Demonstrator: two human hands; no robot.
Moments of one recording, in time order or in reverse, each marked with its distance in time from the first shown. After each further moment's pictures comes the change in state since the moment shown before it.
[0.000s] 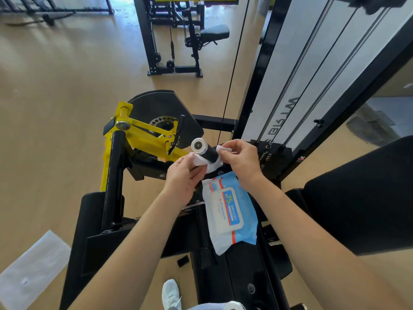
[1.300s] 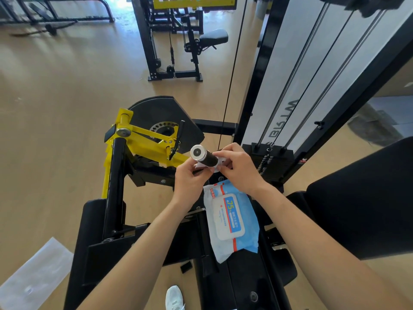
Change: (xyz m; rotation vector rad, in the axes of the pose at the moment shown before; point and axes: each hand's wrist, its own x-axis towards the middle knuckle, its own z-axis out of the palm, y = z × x) left_hand 0.010 -0.015 -0.004 0.596 -0.203 0.677; right_hand 0.003 0.003 -0.009 -0.448 -0.234 -0.393
